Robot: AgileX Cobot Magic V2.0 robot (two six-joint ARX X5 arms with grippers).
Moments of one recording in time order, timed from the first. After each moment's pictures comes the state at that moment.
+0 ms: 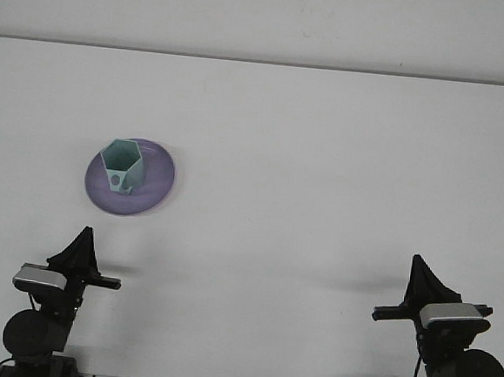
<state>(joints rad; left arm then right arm) -0.03 0.01 0.03 0.22 0.03 -0.03 0.16 0.18 0.46 -0.29 0.03 0.06</state>
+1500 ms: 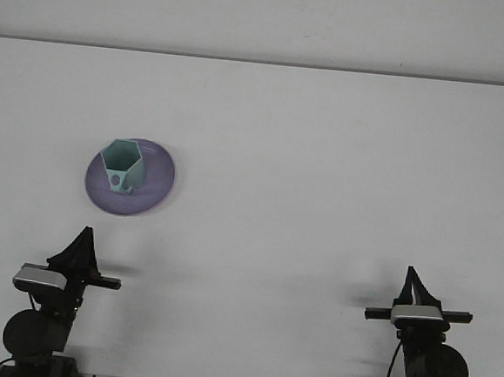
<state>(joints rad) -0.03 0.01 0.03 0.22 0.03 -0.03 -0.03 0.00 0.02 -0.05 -0.02 -0.18</state>
